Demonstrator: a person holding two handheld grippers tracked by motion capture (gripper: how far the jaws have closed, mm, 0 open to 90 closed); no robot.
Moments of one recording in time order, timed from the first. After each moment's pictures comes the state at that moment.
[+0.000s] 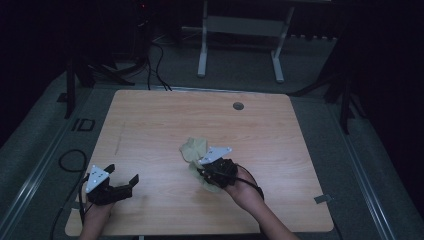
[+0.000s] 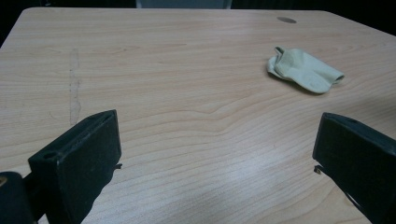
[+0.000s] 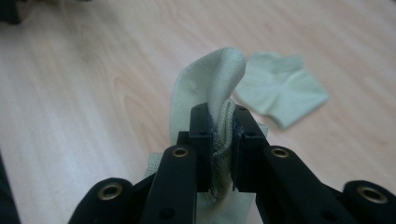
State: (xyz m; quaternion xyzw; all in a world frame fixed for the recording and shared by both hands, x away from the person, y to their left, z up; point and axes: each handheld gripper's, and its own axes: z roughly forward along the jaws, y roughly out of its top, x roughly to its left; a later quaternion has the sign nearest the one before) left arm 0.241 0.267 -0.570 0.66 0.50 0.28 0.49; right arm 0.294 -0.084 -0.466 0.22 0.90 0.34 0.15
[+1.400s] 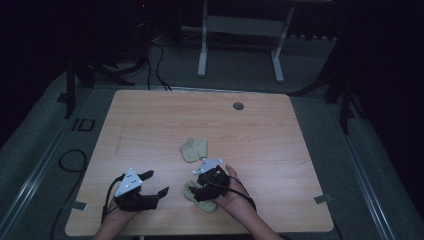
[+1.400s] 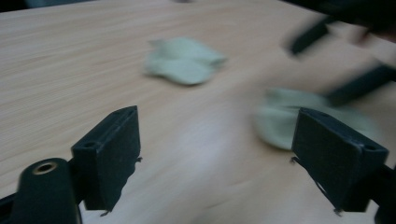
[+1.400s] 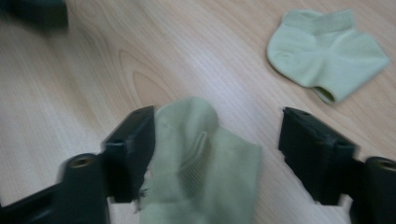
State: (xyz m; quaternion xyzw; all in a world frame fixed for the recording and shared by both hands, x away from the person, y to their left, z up) left arm 0.231 0.183 -0.539 0.77 0.34 0.18 0.50; right arm 0.285 -0.070 -0.506 0.25 0.91 0.31 0.13
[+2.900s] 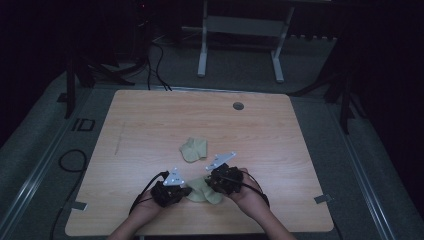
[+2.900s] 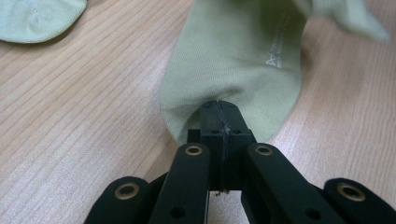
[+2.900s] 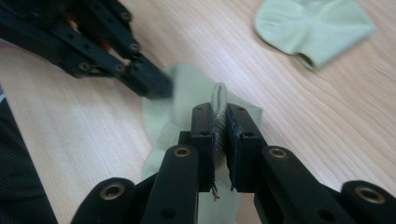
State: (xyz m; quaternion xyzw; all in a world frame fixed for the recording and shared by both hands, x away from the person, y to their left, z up) left arm 0.271 0.112 -0.569 0.87 0.29 0.07 0.39; right arm 0.292 -0.105 -0.489 0.26 0.92 0.29 0.09
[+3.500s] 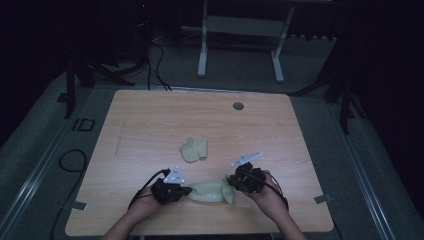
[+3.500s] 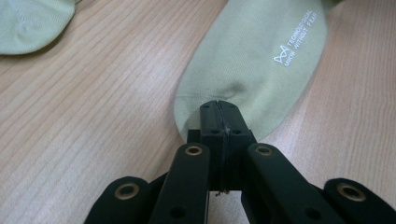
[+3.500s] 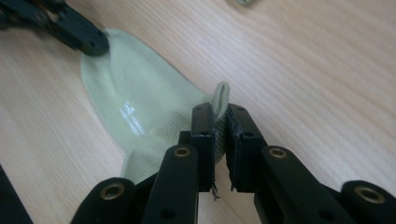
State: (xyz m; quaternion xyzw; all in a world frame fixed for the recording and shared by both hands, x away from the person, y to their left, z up) left arm 0.281 0.113 -0.567 0.89 0.26 0.06 0.38; right arm 0.304 -0.167 -0.505 0.33 0.90 0.28 0.08
